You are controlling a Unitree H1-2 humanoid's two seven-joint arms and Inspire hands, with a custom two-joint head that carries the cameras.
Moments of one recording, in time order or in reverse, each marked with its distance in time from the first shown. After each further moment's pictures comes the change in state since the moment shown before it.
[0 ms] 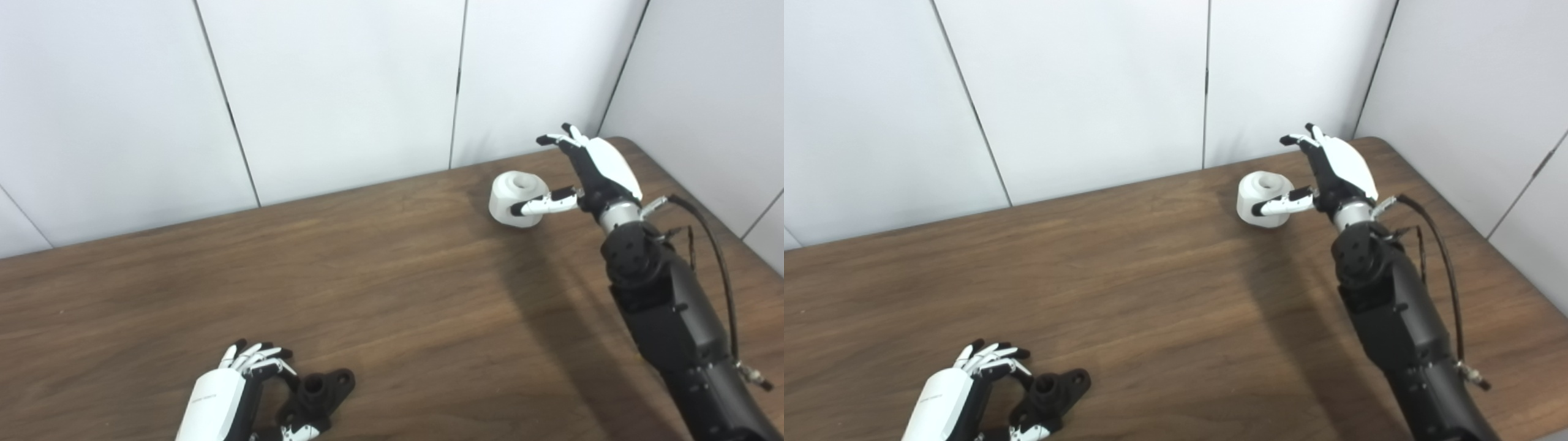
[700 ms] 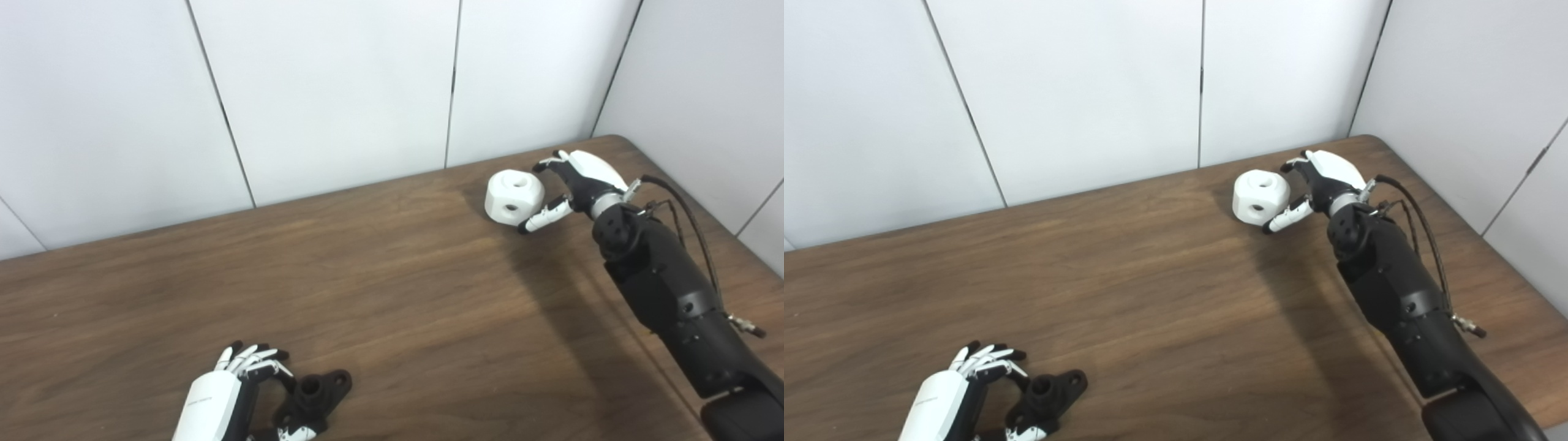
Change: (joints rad) left arm 0.007 0.001 0.006 -0.005 -0.006 -0.005 0.000; right arm -0.108 -0.067 0.122 0.253 -0.058 0.000 0.130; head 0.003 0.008
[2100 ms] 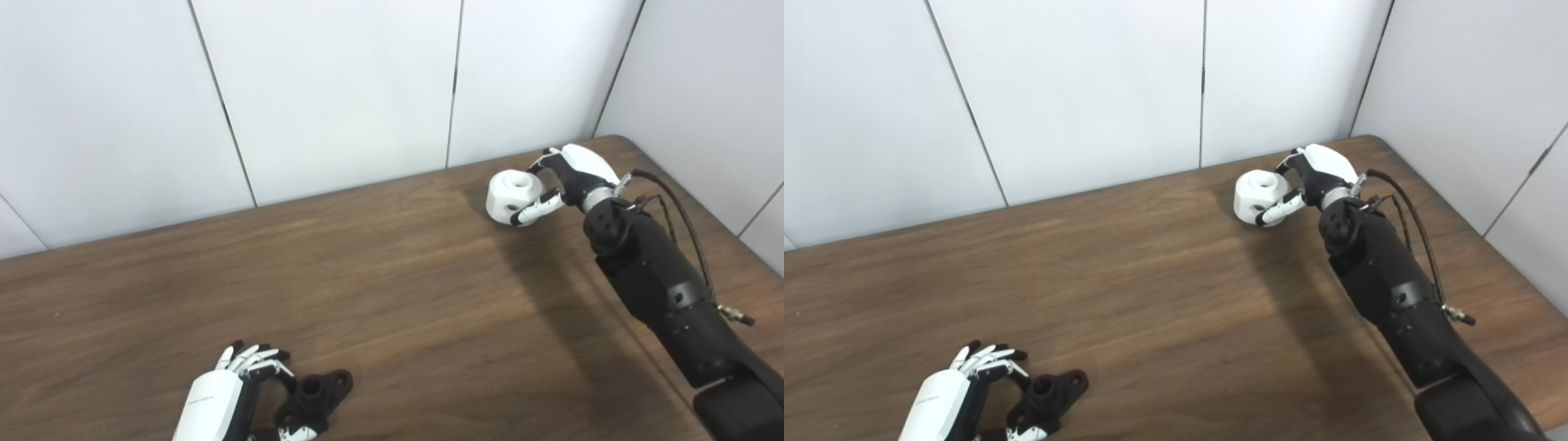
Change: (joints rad) left arm 0.000 -0.001 -0.001 -0.008 0.018 0.013 -0.017; right arm -0.022 0.002 0.023 0.020 0.042 -0.011 -0.080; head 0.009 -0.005
